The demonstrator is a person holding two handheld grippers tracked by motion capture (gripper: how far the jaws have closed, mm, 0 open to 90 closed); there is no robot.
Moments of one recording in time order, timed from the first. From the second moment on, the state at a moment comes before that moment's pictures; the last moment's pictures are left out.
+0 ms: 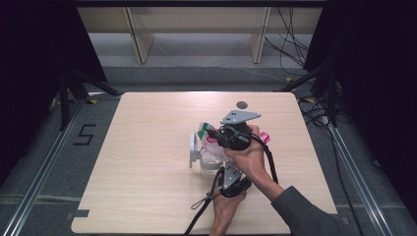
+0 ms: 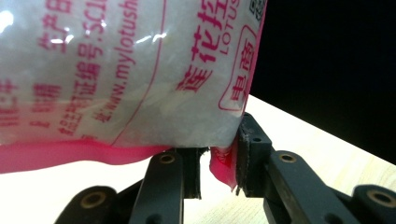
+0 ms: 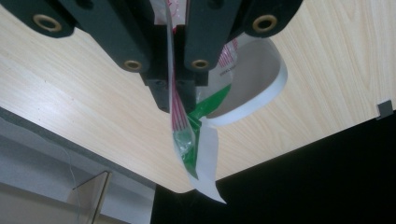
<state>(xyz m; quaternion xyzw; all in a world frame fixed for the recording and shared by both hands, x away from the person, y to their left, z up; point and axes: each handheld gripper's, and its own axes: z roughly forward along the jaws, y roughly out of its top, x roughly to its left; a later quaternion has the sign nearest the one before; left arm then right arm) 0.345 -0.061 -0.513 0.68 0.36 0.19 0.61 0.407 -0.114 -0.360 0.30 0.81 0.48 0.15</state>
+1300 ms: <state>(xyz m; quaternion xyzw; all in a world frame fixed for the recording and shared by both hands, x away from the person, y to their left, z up) 0.345 -0.058 -0.511 0.68 0.35 0.19 0.62 0.407 -0.111 -0.357 0.30 0.81 0.47 0.15</state>
